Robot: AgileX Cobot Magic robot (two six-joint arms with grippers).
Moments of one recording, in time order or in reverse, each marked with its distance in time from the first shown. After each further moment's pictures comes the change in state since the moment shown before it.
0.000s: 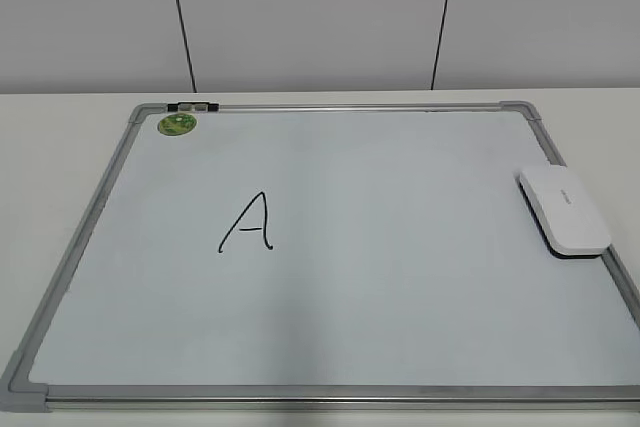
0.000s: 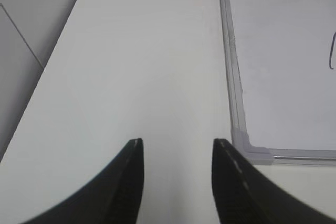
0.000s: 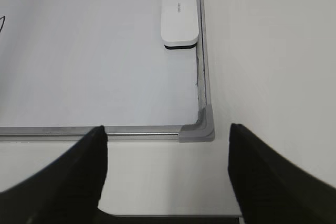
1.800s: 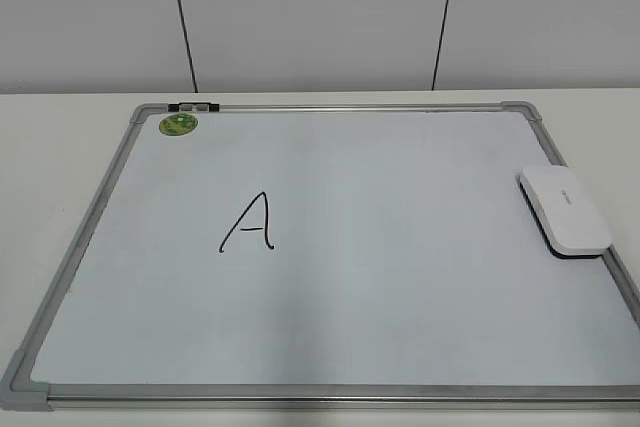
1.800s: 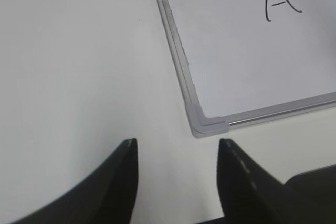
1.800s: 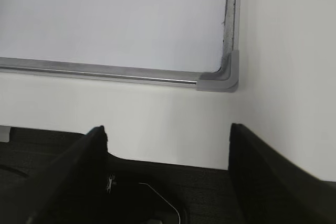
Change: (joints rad) left arm -0.260 0.197 -0.015 0.002 -0.015 0.000; right arm 0.110 0.321 0.000 0.000 -0.009 0.002
